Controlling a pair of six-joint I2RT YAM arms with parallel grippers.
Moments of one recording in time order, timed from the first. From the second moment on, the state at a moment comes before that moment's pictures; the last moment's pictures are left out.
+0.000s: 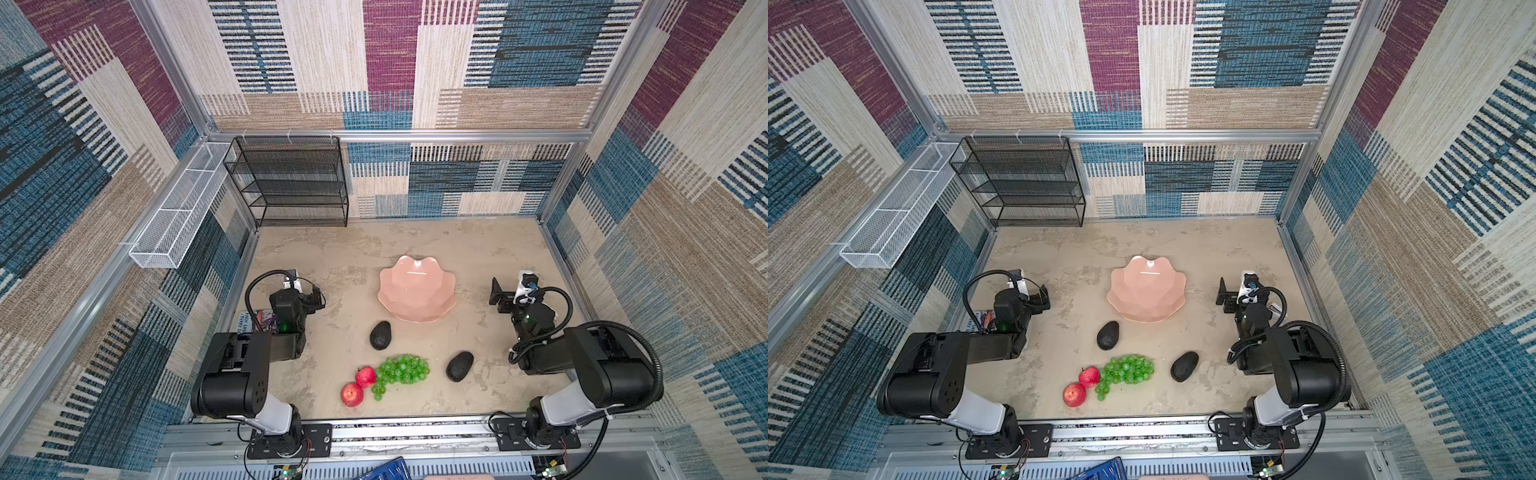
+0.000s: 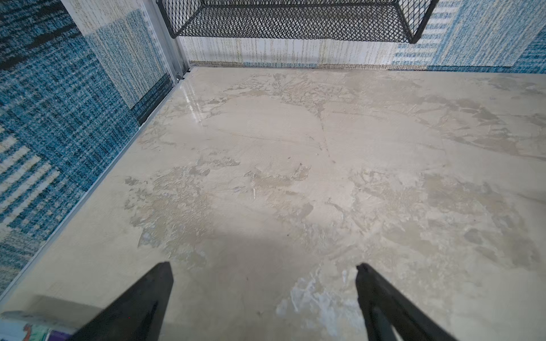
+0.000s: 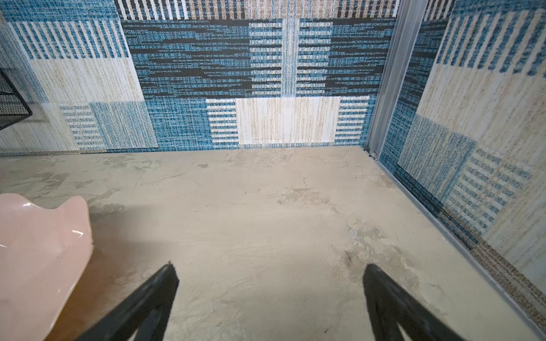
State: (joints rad) left arm -0.01 1.54 0.41 0.75 -0.21 -0.02; right arm 0.02 1.54 0.20 1.27 0.07 0.02
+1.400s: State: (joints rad) left arm 0.02 0.98 0.57 0.22 -0.14 -0.46; right arm 0.11 1.01 0.59 0.14 0.00 0.45
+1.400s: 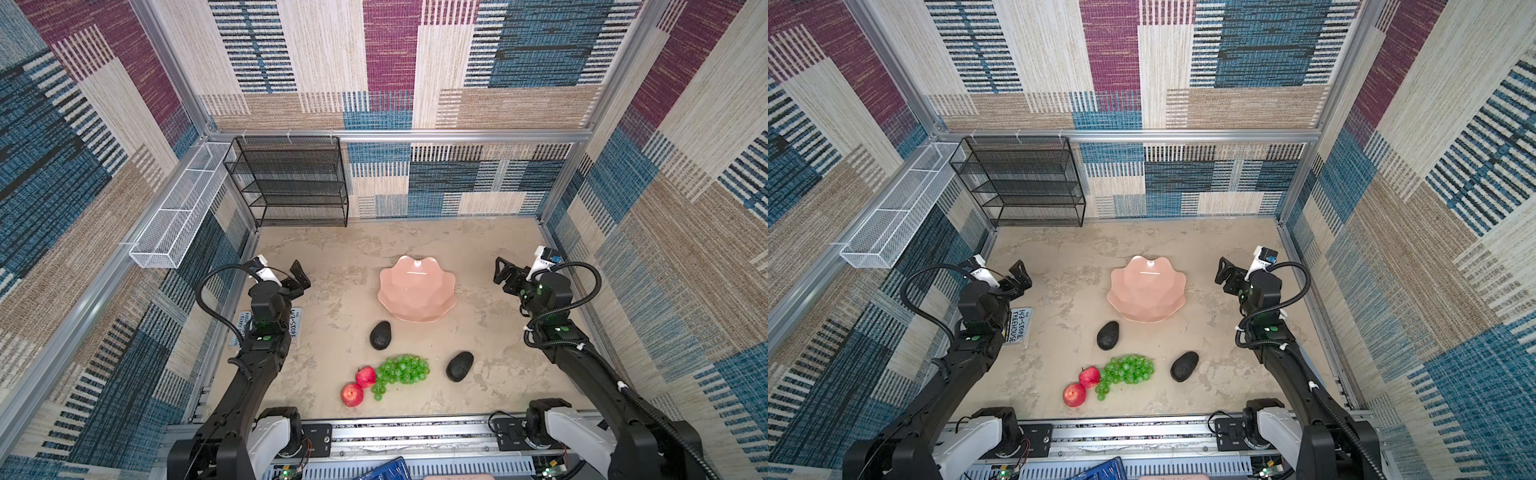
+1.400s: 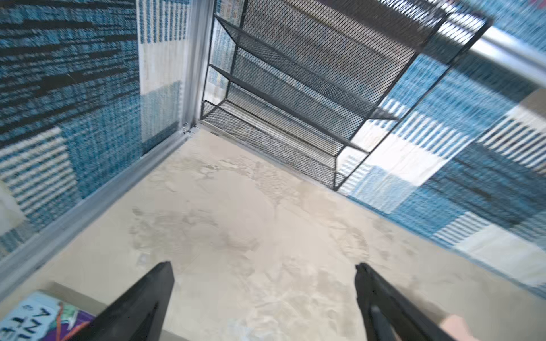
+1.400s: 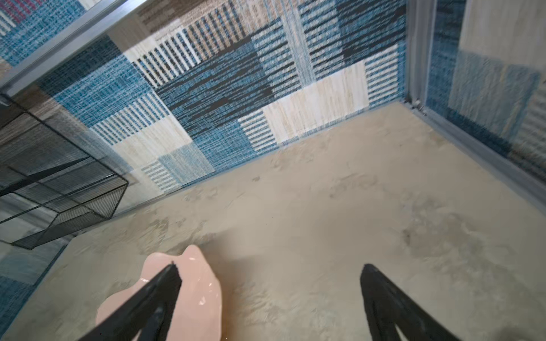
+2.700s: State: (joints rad) left arm 0.02 0.92 0.65 -0.15 -0.05 -0.58; right arm 0.89 1.17 0.52 -0.52 0.11 1.11
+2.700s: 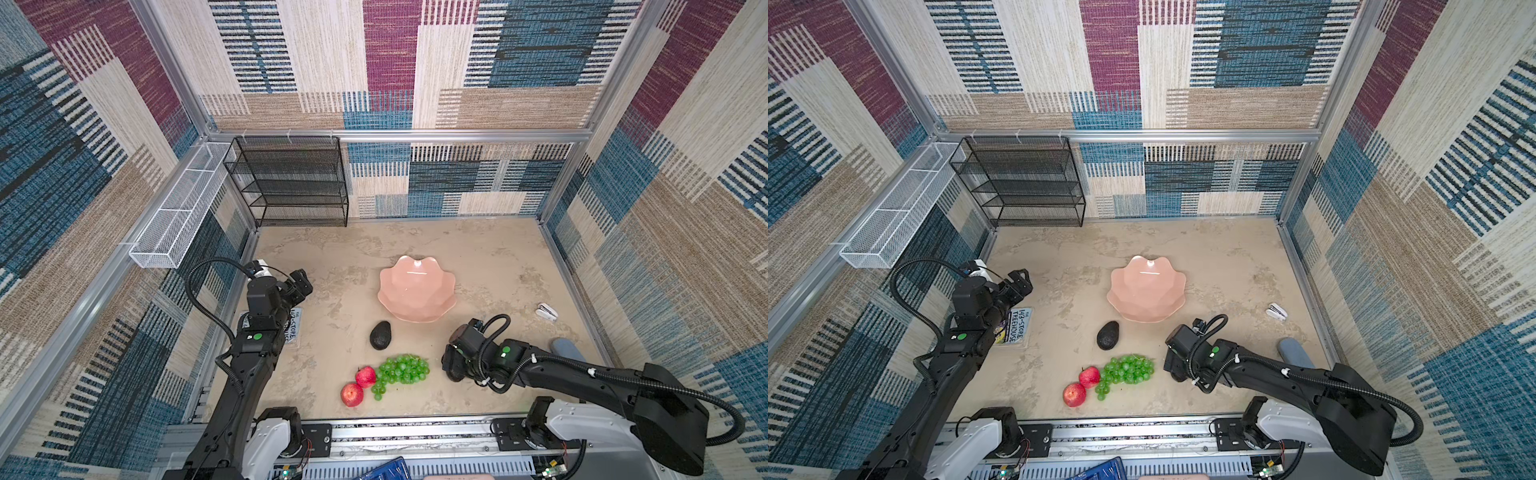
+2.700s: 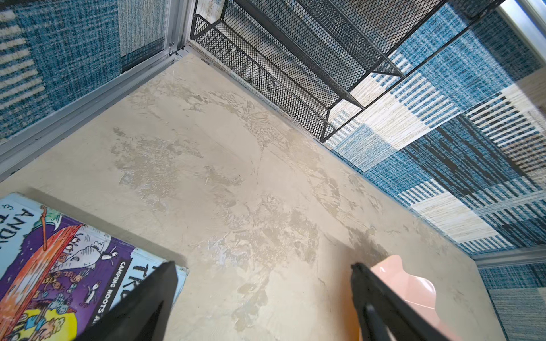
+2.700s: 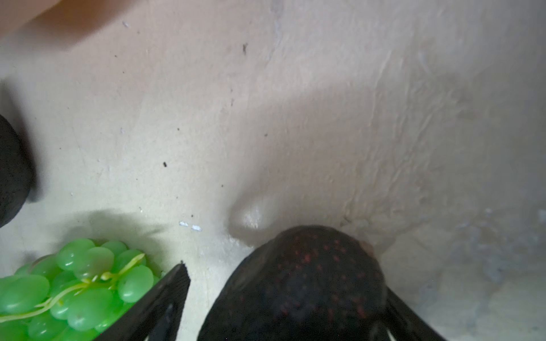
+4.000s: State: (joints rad) left arm 0.02 0.83 0.69 -0.29 0.01 -0.62; right arm 0.70 1.63 1.19 -0.31 0.20 0.39
